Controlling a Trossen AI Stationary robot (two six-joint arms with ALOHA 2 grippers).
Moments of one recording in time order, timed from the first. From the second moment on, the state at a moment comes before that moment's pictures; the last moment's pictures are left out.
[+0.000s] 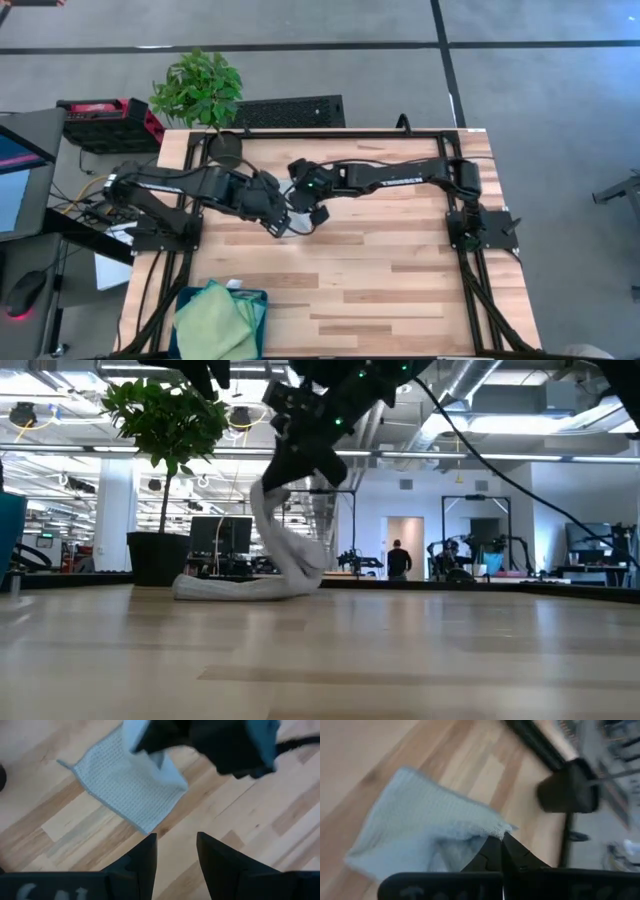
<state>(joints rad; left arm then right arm) -0.18 1.53 1.64 -1.38 -0.27 -1.04 -0.07 1.99 1.59 -0.33 0.08 -0.82</state>
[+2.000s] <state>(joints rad) -0.19 1.51 1.64 -1.38 -0.29 -1.03 -0.16 2.20 1.71 -0.65 -0.05 -0.39</state>
